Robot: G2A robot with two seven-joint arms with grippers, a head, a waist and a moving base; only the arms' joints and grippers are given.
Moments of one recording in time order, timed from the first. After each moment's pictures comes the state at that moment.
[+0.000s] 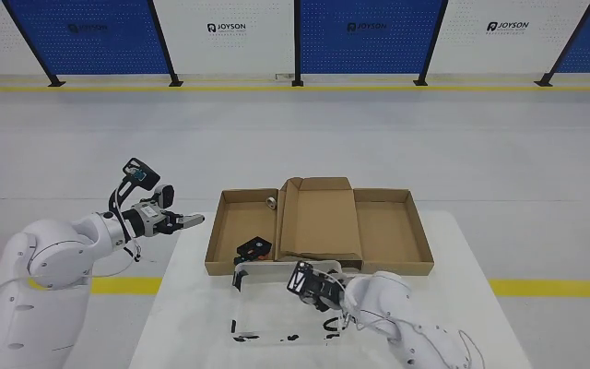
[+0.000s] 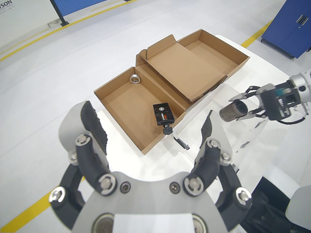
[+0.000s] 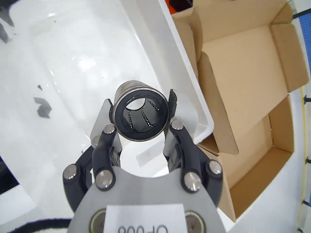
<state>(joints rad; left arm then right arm) 1.13 -0.99 -1.67 -1.65 0.58 -0.64 -0.97 -1.22 -1.23 1.02 -1.81 -1.33 -0.52 0.95</state>
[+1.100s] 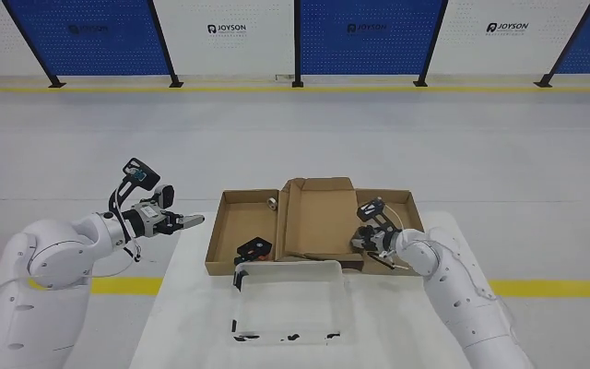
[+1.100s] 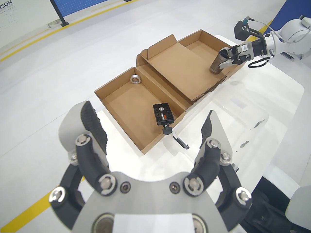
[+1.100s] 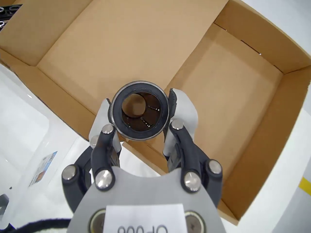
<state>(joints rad) 1.13 -0.99 -1.67 -1.65 0.58 -0.64 -0.97 -0.87 -1.24 1.16 -1.07 -1.06 -0.38 0.80</state>
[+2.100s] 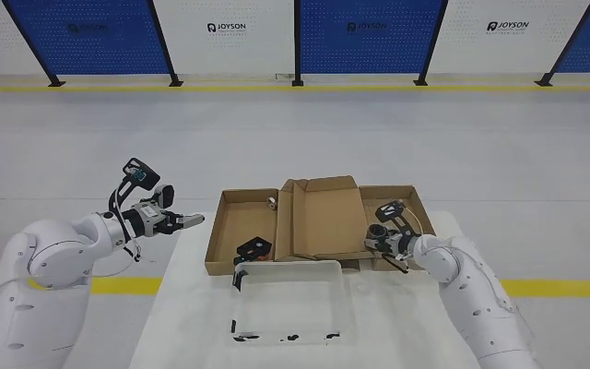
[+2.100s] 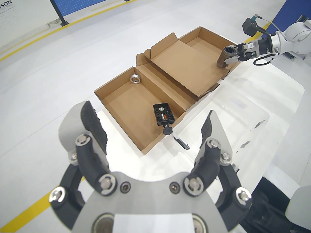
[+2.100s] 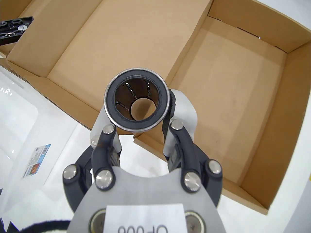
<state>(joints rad) 1.13 -0.99 -1.67 -1.65 0.58 -0.64 -0.97 -0.95 -1.19 1.28 -1.13 -1.01 -0.40 0.77</state>
